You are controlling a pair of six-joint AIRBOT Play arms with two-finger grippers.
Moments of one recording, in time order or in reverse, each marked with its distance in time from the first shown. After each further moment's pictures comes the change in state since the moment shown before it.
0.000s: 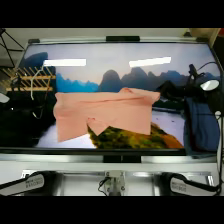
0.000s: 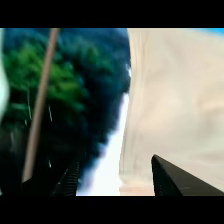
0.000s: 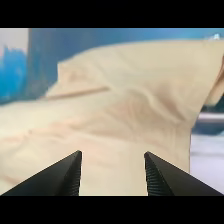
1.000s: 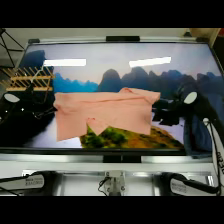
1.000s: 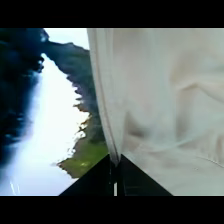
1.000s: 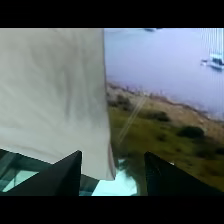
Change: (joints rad) left arm -0.034 -0.105 0.006 -0.164 -0.047 0.041; right arm 0.078 0.011 -0.193 -0.359 0.194 0.171
